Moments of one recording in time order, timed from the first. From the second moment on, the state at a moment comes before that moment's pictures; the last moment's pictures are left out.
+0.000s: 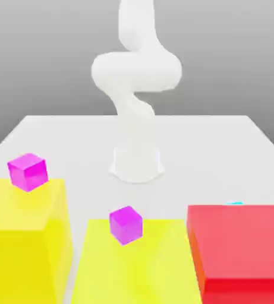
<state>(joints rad) 0.02 -0.72 0.06 -2.35 0.01 2.35 0.85</state>
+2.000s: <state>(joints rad) 0.28 0.18 0.37 -2.62 0.10 2.24 1.30</state>
